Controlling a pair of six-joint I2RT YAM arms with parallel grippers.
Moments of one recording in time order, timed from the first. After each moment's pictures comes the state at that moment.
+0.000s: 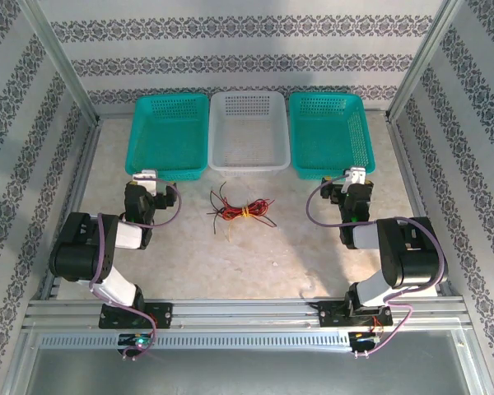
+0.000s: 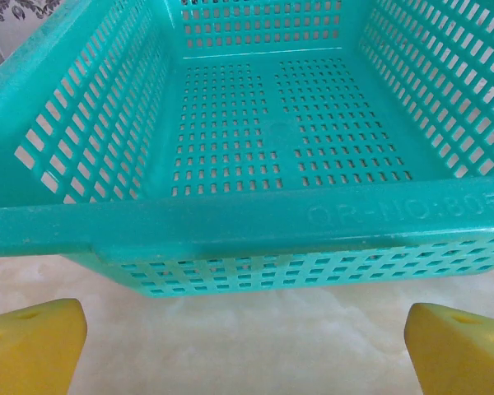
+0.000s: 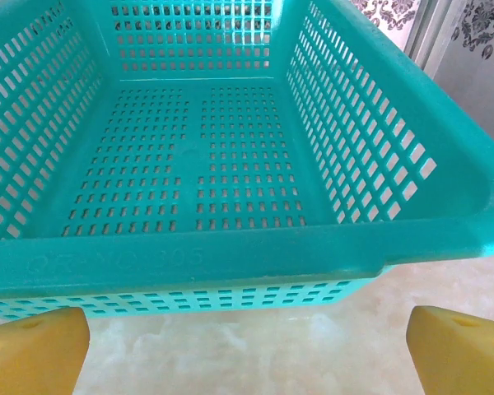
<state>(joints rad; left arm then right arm) -0.01 1.60 0.38 0.88 -0.06 0.01 0.02 1.54 0.35 0.86 0.14 0.05</state>
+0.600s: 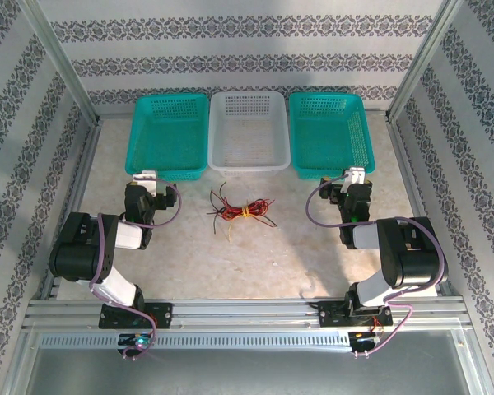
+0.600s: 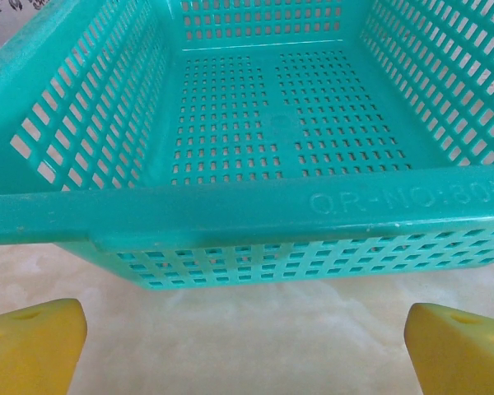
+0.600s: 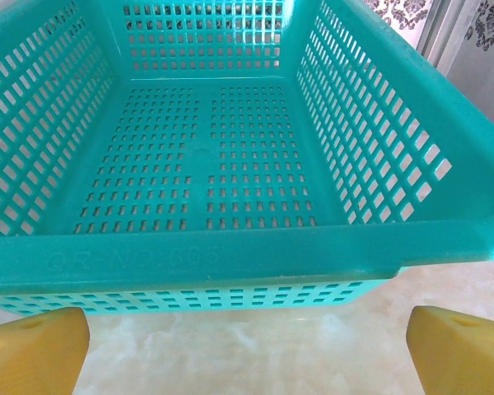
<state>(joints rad) -0.01 1.60 0.38 0.87 -0.06 0.01 0.02 1.54 0.35 0.86 0.11 0.05</state>
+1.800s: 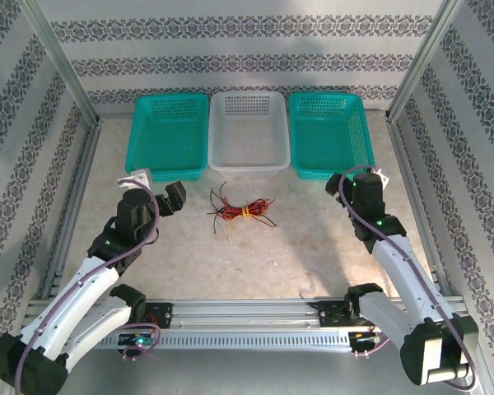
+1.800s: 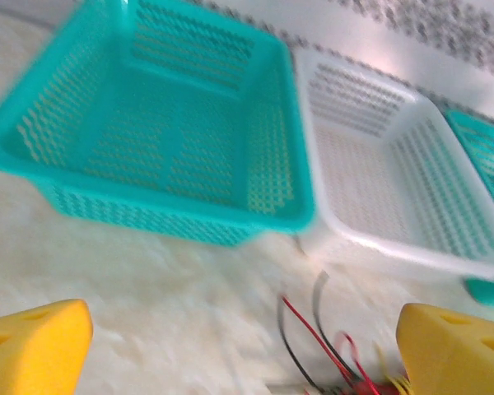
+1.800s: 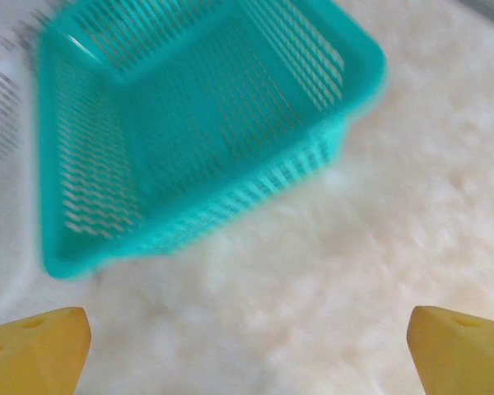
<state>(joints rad) -0.40 0.76 0.63 -0.30 -0.28 -0.55 0.16 0.93 0.64 -0.40 0.20 0.68</state>
